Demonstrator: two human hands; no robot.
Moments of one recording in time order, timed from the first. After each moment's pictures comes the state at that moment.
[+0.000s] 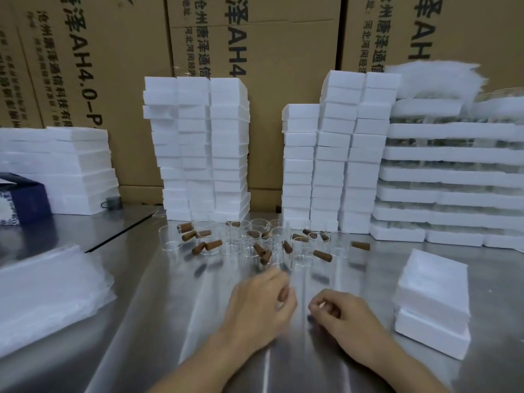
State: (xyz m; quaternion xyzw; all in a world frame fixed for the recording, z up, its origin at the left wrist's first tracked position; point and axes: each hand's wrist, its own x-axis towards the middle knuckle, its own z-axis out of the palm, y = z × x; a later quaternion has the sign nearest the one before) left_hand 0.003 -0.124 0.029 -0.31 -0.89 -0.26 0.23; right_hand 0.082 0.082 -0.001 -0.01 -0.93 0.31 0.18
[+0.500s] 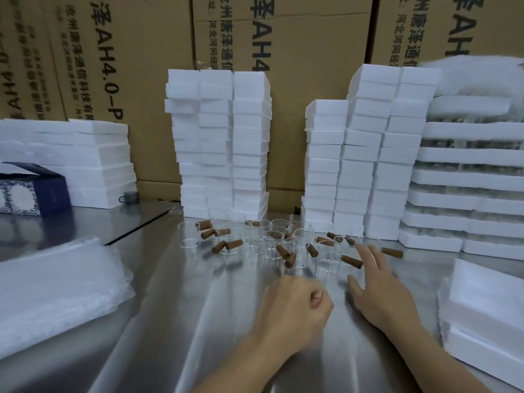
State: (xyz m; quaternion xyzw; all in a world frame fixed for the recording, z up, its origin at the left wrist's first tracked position) left_hand -0.006 -0.125 0.027 -0.30 -0.88 -0.30 0.22; right_hand -0.013 0.100 0.002 -0.12 -0.95 0.15 0.26
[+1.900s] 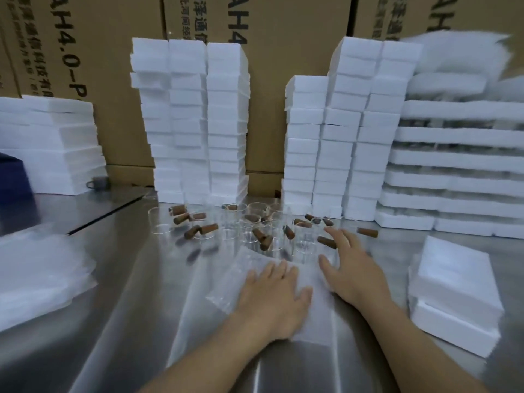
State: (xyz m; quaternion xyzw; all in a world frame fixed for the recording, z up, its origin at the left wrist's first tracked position) left_hand -0.023 -0.088 0.003 -0.31 -0.95 -0.09 -0.03; right_hand -0.014 0.114 -0.003 -0.12 -0.94 0.17 0.26
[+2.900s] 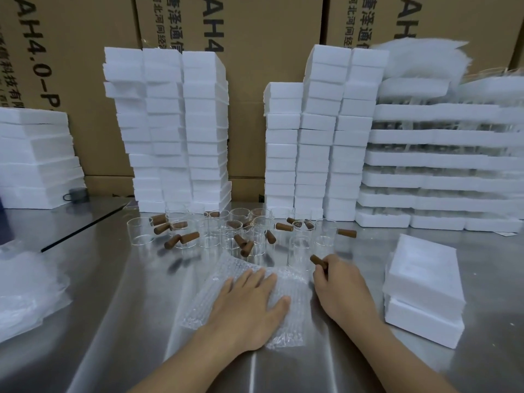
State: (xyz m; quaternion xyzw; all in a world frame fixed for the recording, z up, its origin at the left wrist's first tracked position) left_hand -0.028 -0.100 -0.002 -0.31 -0.94 -0.12 -0.03; right_hand 0.010 0.108 -0.008 -0.20 -0.92 0.21 0.28
